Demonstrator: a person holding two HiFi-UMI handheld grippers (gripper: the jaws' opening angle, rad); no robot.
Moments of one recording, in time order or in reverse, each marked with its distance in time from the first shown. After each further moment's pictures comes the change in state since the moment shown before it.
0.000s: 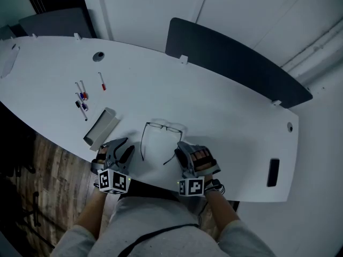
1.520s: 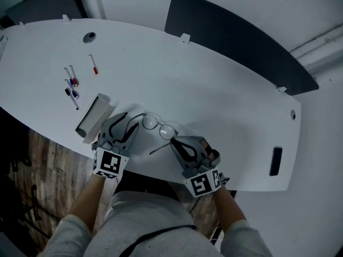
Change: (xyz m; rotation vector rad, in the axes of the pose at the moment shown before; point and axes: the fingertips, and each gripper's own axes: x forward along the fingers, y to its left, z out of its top) left arm 0.038 0.035 0.018 -0.315 -0.209 -0.037; right arm -0.020 -0.045 0.048 0.586 -0.384 0.077
